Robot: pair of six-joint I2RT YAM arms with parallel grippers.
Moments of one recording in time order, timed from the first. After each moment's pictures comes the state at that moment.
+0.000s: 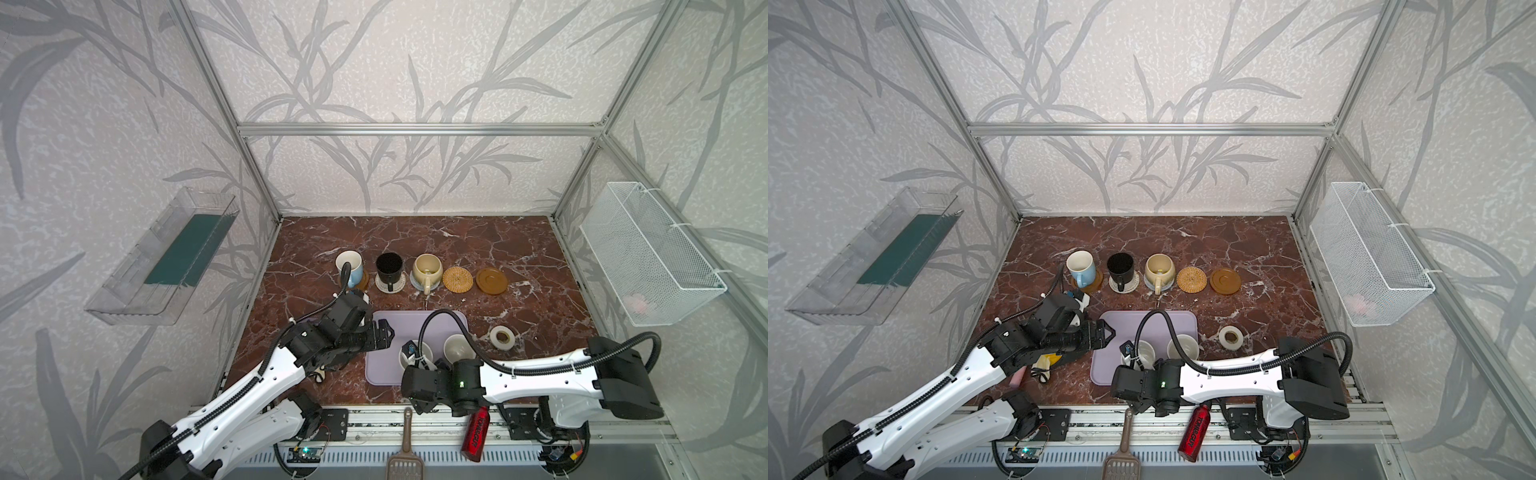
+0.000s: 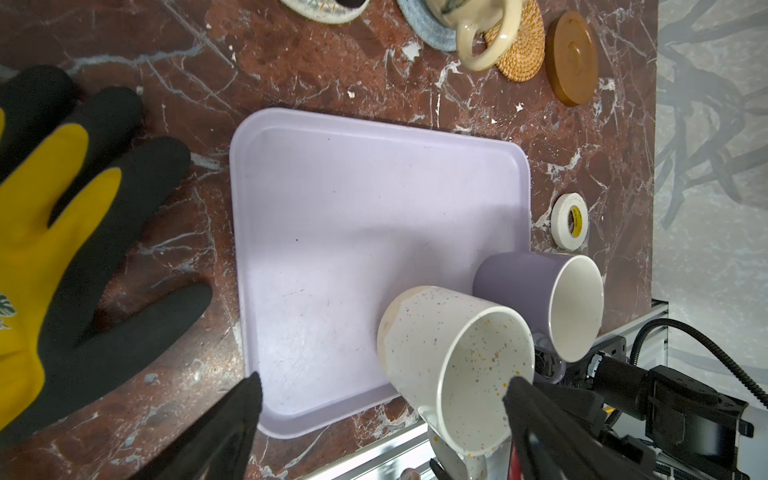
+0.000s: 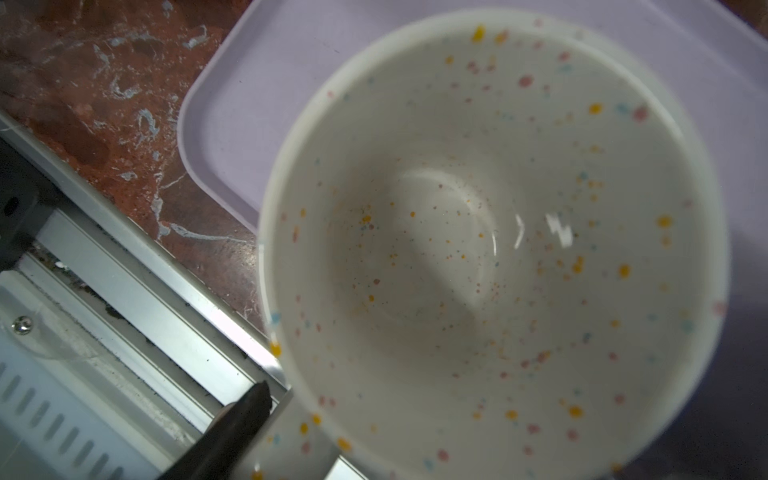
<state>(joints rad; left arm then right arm) -0.70 0.89 0.73 -0.77 0.11 -0.82 1.47 1.52 0.94 -0.60 0.30 0.77</state>
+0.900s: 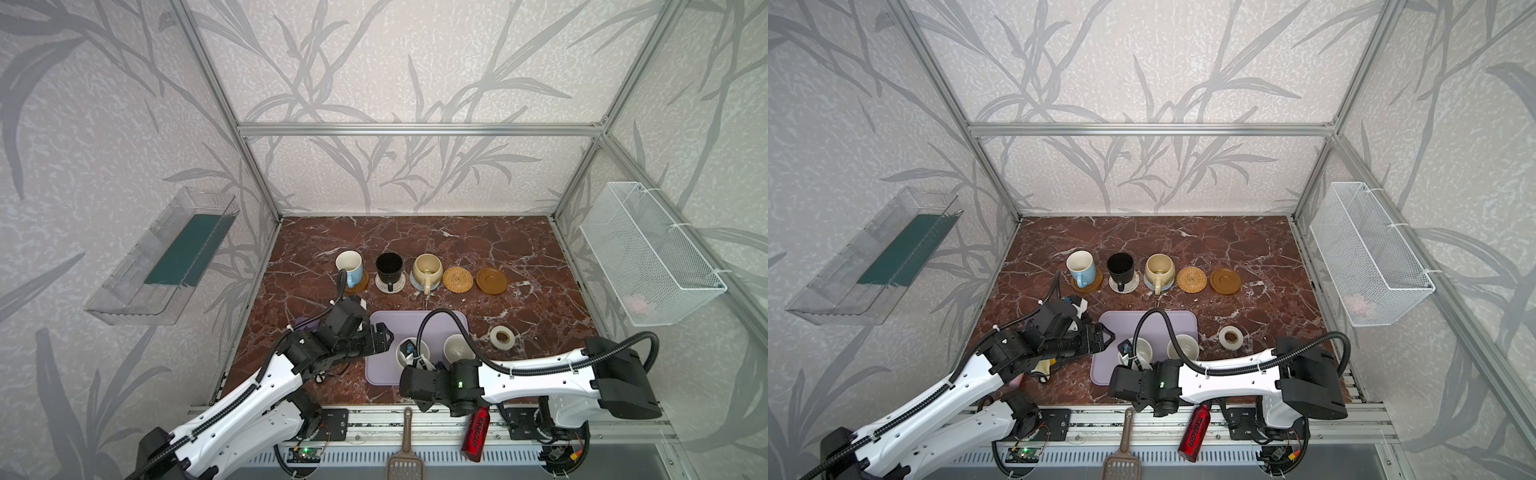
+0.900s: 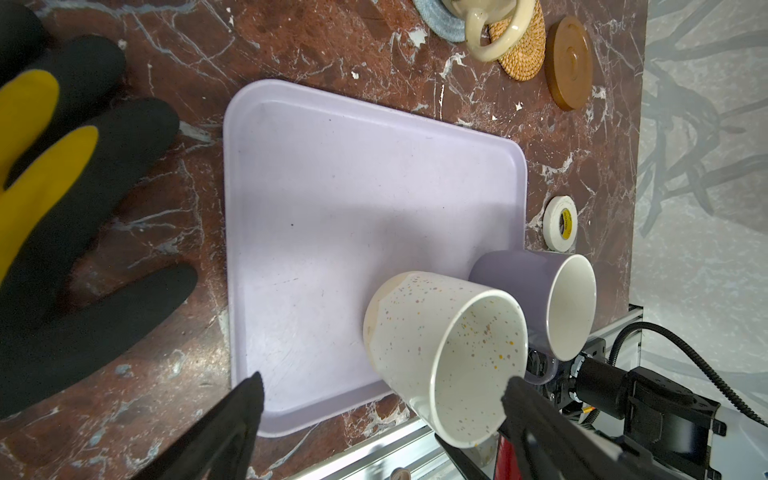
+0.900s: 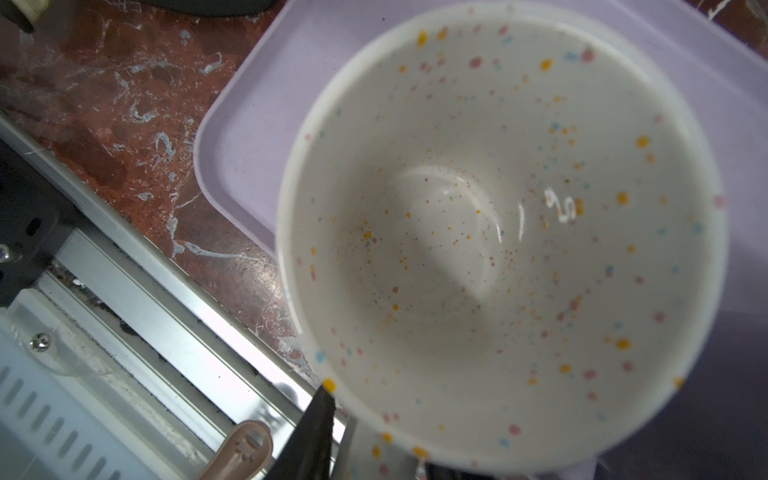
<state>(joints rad) -0.70 0.83 0.66 -0.72 0.14 -0.87 1.47 1.53 0.94 -0.56 0.31 0.78</state>
